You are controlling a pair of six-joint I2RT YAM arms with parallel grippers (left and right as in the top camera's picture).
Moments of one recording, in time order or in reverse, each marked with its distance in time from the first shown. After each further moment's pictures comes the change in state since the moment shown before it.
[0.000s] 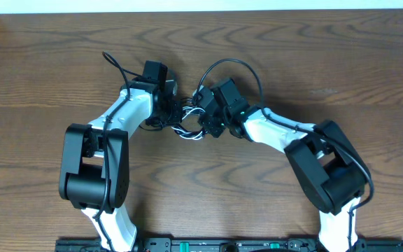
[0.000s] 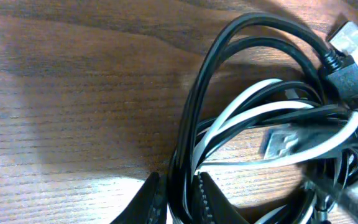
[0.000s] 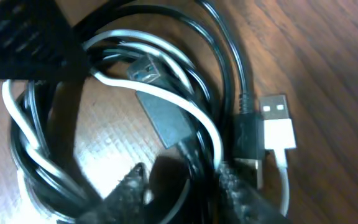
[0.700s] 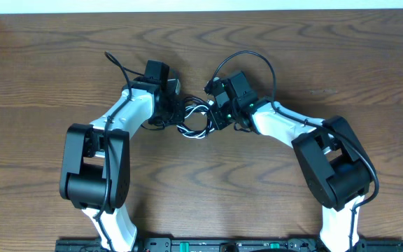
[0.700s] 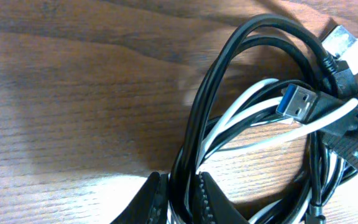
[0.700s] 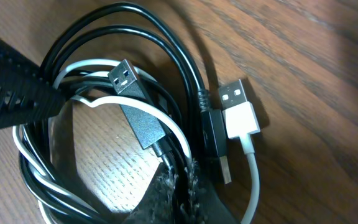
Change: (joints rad) left arm -0.010 0.000 0.000 0.018 0.033 0.000; right arm -0.082 0.000 0.015 -0.053 -0.079 0.288
